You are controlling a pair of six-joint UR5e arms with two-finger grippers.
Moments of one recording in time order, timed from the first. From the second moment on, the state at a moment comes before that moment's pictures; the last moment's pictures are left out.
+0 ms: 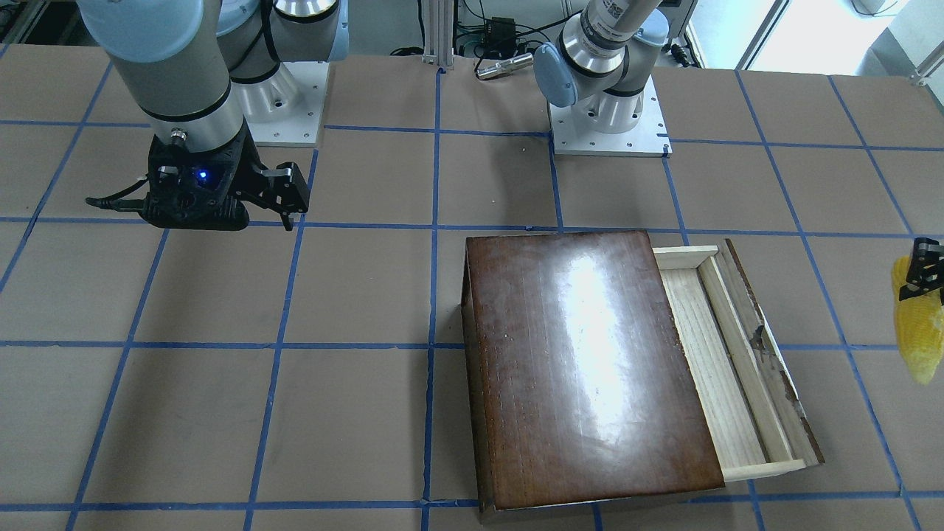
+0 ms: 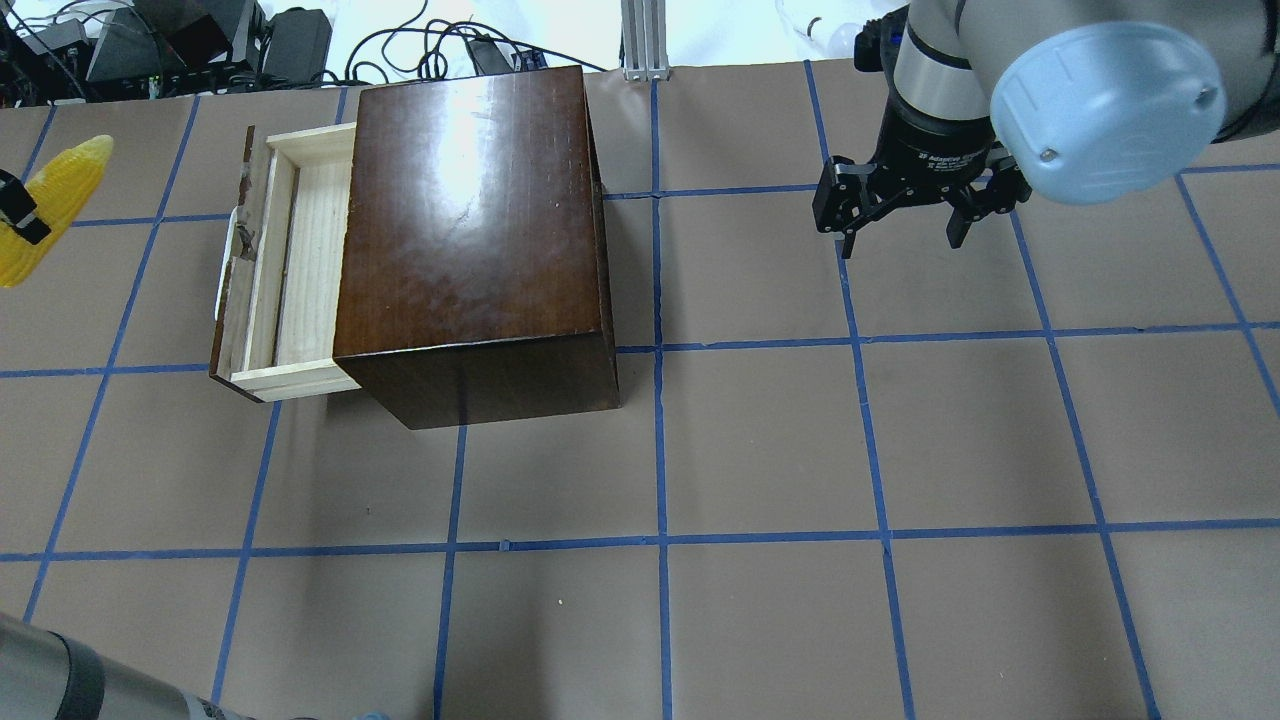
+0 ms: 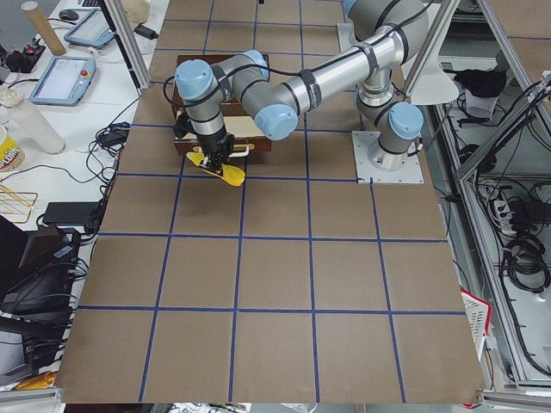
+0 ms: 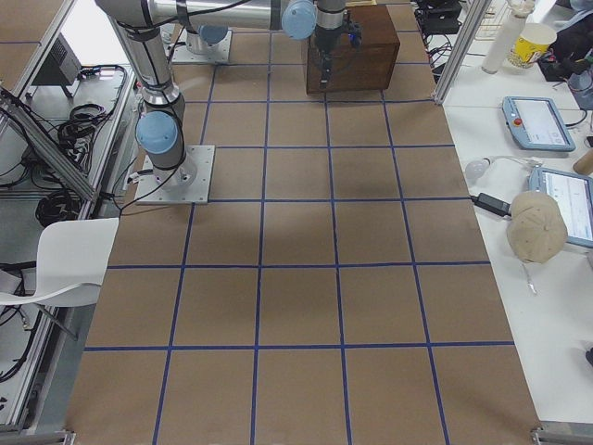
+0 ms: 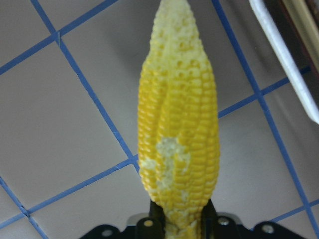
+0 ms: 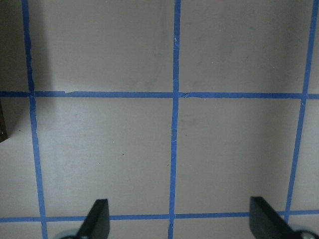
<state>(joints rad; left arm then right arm) -1.02 -1.91 -1.31 -1.53 1.65 0.97 1.65 -1.48 1.58 -1.63 -1.63 0.06</state>
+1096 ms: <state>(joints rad) -1.20 -1.85 -1.32 -1.63 1.58 0.47 1.65 -1.48 1.58 -1.62 -1.63 0.06</state>
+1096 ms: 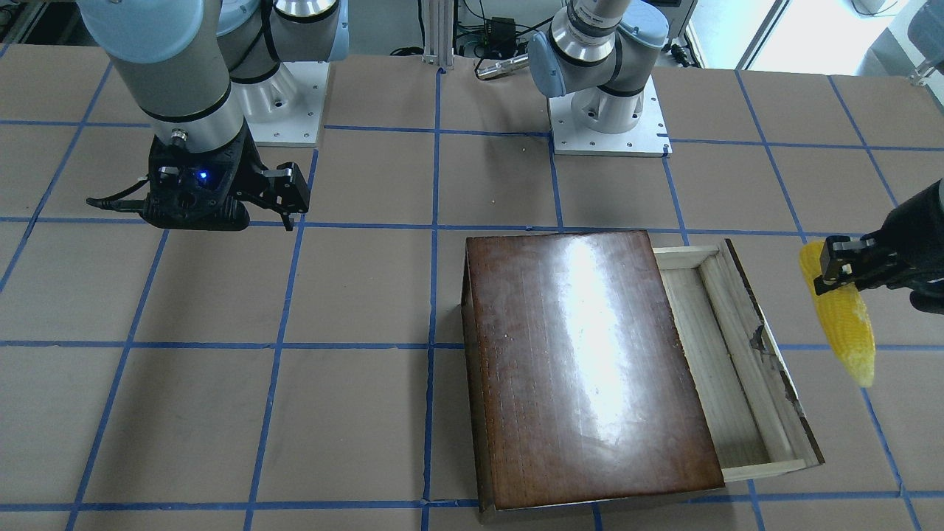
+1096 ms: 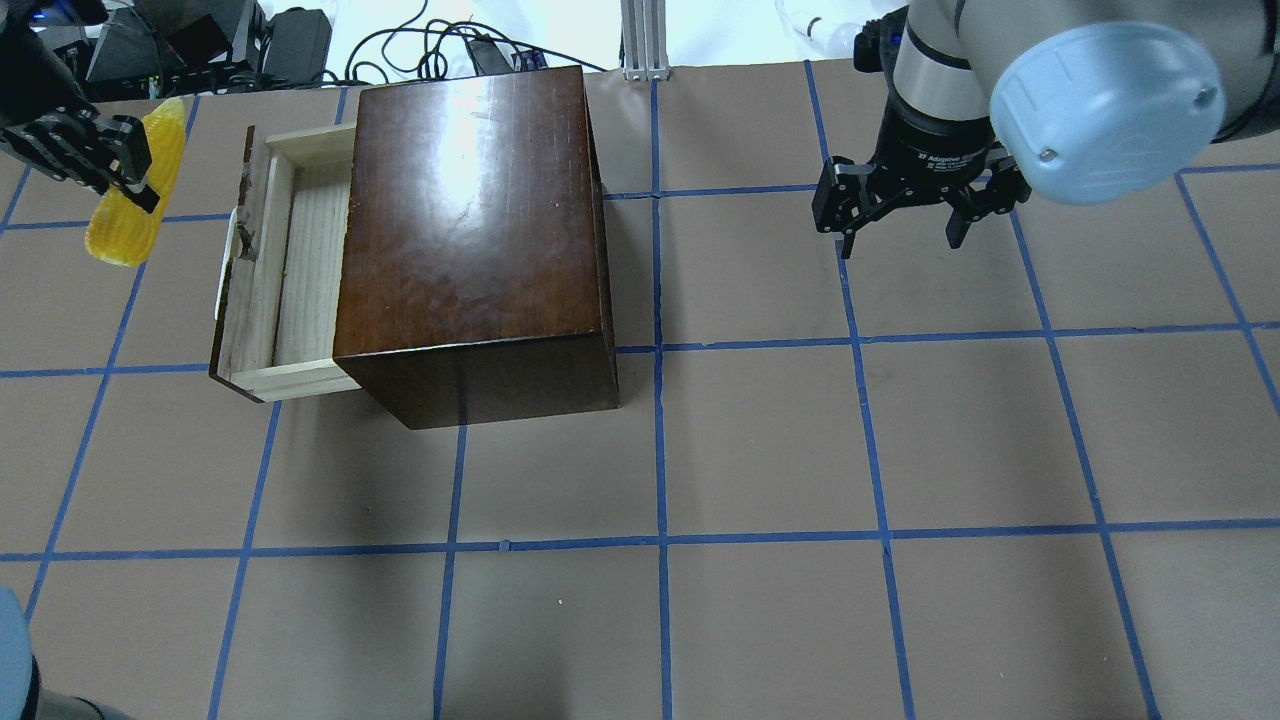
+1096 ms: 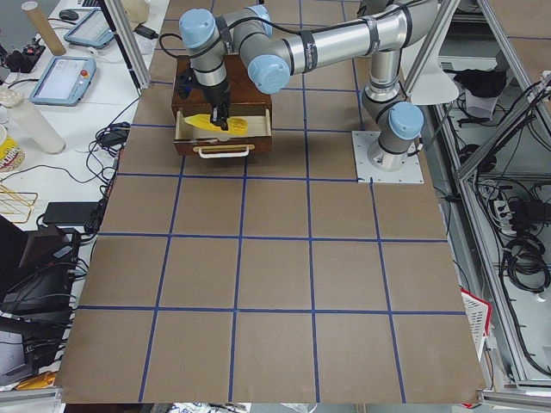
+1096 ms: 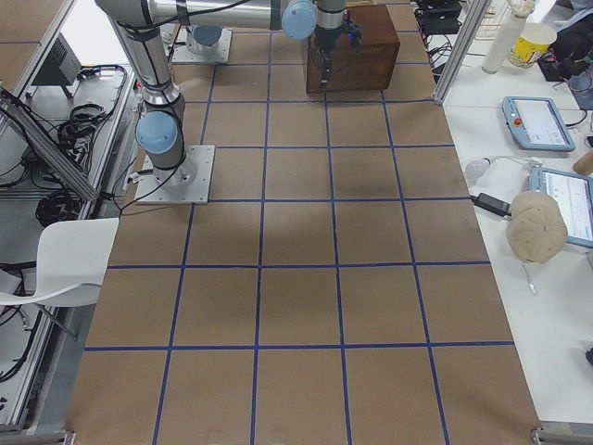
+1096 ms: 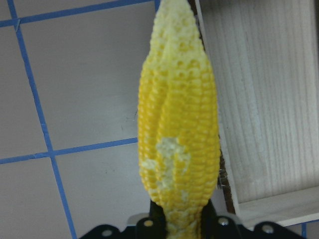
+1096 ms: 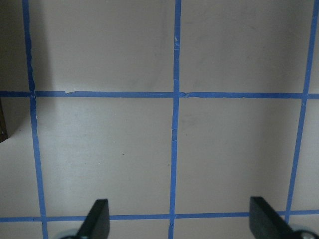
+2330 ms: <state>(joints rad) -1.27 -1.93 -1.44 -1.53 1.47 0.26 1.65 -1.48 1.58 -1.62 -1.63 0.06</state>
